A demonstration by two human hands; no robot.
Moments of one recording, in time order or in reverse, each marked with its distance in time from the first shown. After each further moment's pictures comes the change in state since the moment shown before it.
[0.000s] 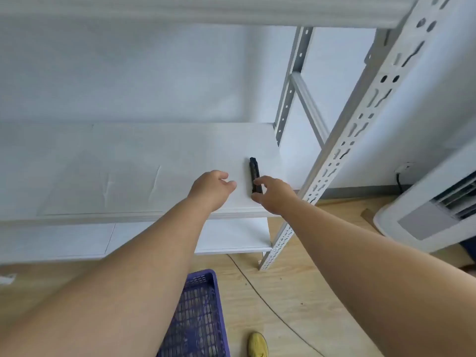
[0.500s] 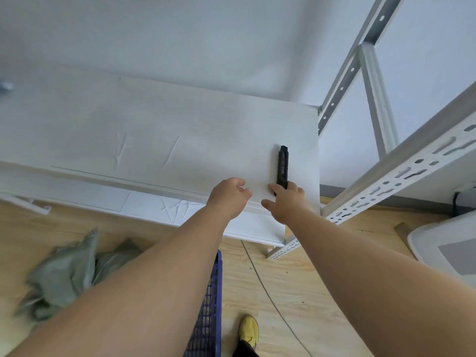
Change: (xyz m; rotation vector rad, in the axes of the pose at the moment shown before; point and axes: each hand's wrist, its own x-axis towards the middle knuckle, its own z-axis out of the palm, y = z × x) left_hand 0.032 -0.028 0.047 -0.119 0.017 -0.220; right_hand 0.068 0.028 0.050 -0.323 -0.170 0.021
